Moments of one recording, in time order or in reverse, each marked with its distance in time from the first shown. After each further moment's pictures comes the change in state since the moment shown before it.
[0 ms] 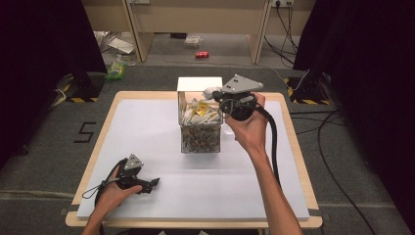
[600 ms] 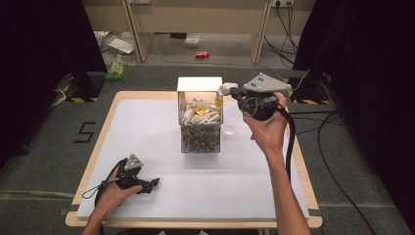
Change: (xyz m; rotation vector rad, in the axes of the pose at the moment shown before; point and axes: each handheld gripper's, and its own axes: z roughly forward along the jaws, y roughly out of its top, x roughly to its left) left arm 0.000 0.000 0.000 0.000 -0.001 -0.002; right arm -0.029 -0.013 -0.033 -0.065 -0.043 0.083
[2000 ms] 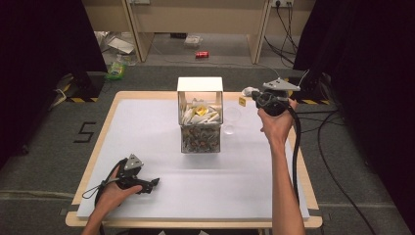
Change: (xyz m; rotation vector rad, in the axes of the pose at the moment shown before) left arm 0.000 0.000 0.000 -0.001 0.001 0.001; right arm -0.068 -0.069 0.048 0.113 -0.163 0.194
